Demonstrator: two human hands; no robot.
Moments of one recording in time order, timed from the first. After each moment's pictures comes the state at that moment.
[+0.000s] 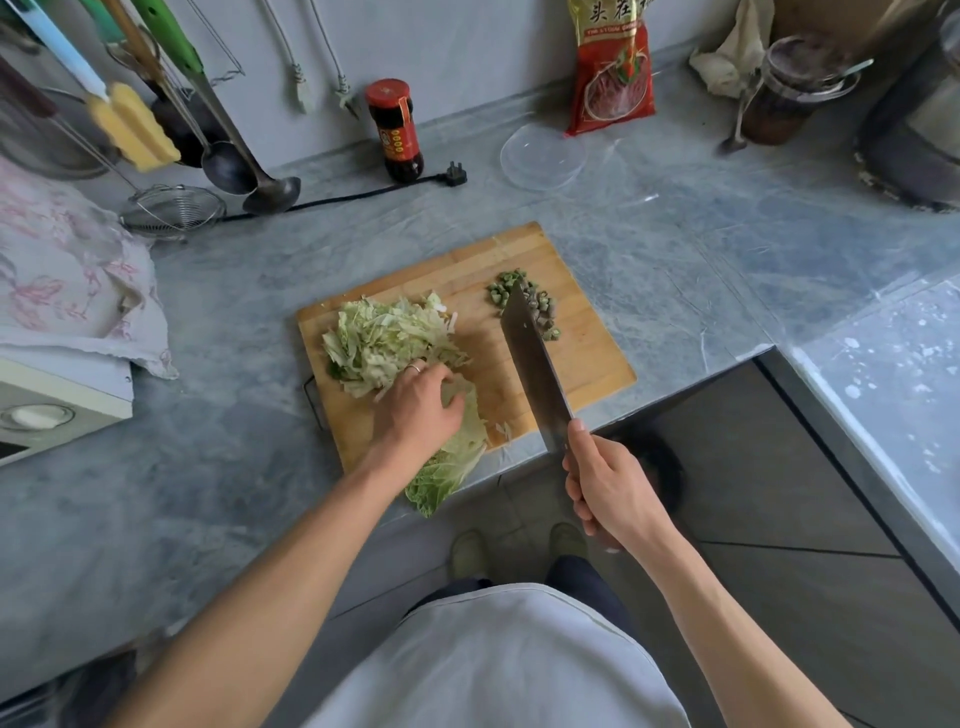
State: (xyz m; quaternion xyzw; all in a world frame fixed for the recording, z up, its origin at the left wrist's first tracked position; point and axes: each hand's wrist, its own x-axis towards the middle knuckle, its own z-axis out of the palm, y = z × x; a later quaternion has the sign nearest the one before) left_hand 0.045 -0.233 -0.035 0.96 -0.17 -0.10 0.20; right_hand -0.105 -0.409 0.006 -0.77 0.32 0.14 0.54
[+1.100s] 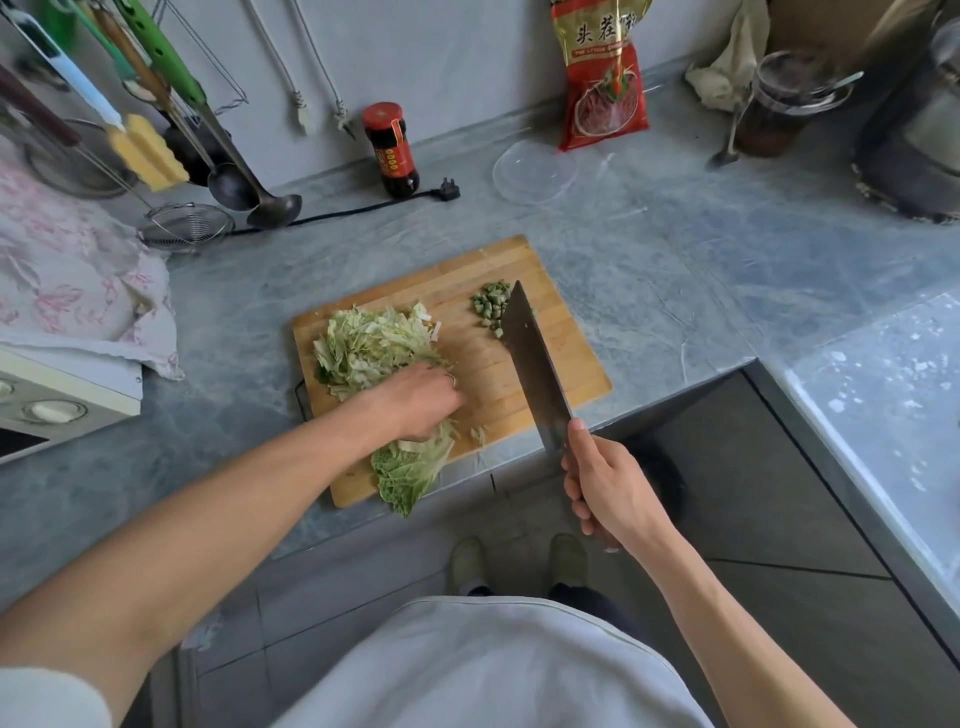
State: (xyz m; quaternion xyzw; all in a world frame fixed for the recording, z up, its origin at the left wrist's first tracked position) left_hand 0.070 -0.271 -0.010 0.82 -0.49 -0.22 -0.19; right_hand -0.116 -0.453 0.009 -0.75 0.31 0.15 0.57
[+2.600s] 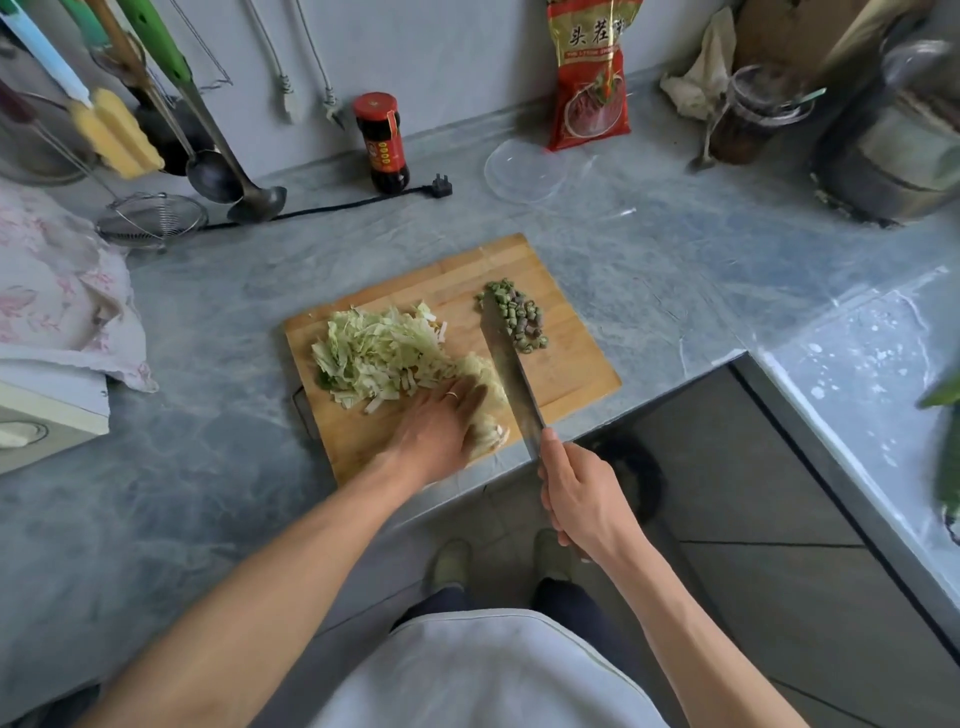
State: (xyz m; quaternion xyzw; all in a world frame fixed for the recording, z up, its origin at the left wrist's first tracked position) left_hand 0.044 -0.239 -0.070 0.90 -0.40 -0.13 0.07; right_hand -0.102 -0.380 0.019 -0.79 0.32 0.11 0.50
